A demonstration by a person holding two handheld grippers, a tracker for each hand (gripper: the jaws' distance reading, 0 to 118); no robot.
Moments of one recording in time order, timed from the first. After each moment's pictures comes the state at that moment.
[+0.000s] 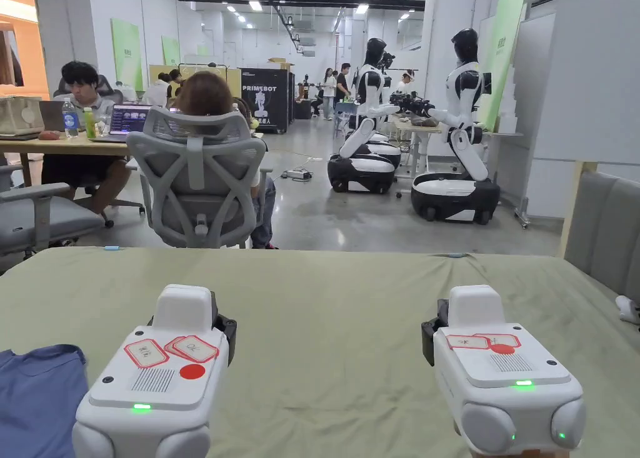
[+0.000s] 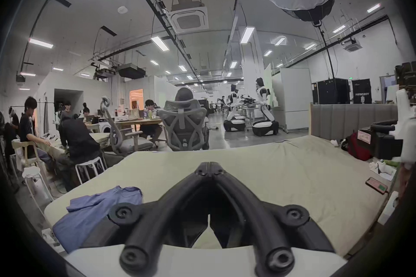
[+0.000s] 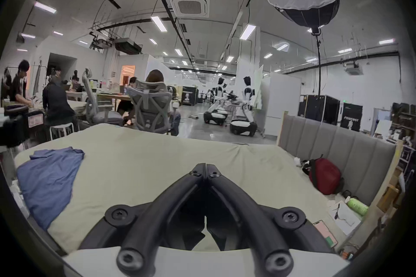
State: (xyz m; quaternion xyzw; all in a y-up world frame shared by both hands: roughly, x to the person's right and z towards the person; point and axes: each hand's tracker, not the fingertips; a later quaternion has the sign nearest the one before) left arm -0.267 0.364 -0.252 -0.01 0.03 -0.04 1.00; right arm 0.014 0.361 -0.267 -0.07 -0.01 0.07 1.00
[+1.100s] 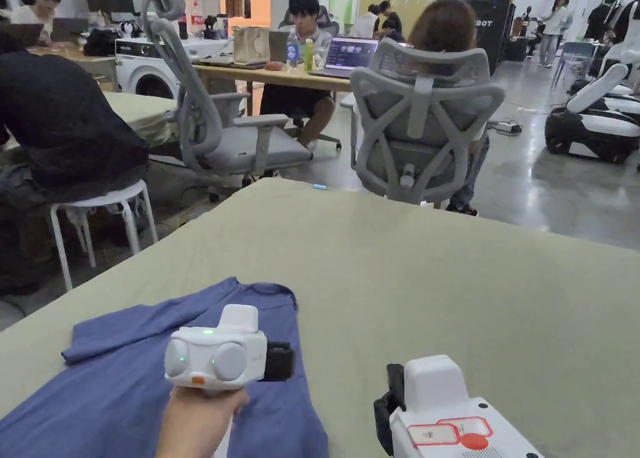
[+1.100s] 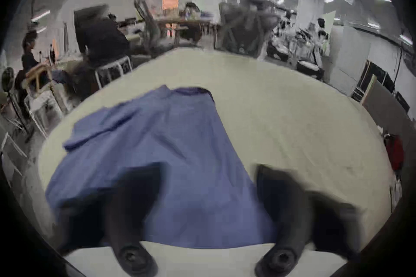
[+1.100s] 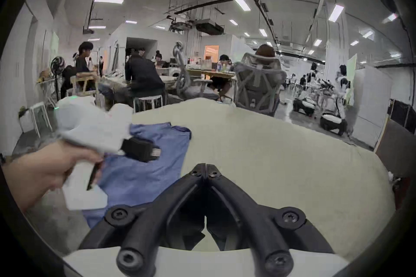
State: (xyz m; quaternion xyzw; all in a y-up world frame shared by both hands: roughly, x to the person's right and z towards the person) left arm -0.568 0.204 -0.439 -0.35 0.13 0.09 0.92; right arm -0.281 0.275 -0.351 -0.16 0.30 0.11 0.93
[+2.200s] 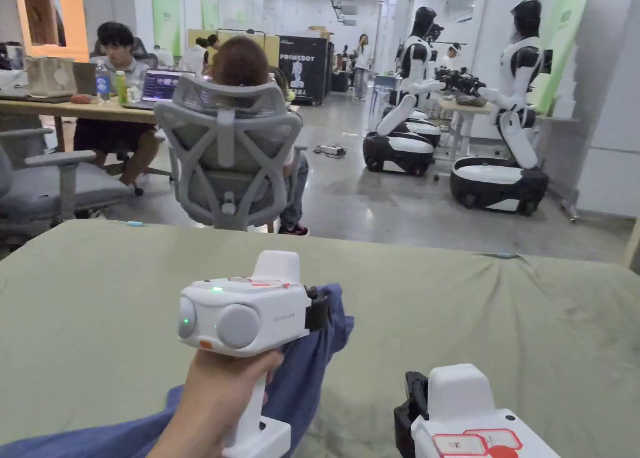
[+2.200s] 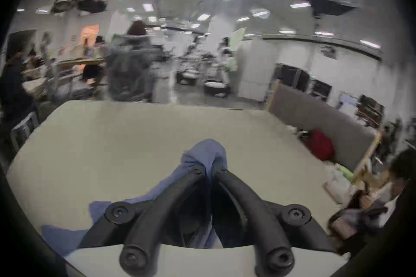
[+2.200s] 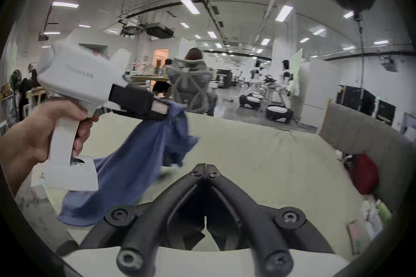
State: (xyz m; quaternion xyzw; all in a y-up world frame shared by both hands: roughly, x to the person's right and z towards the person) left arm -0.228 0.361 -0.464 -0.19 -0.23 0.06 0.95; right arm -0.027 0.325 -0.317 -0.14 0.09 0.08 0.98
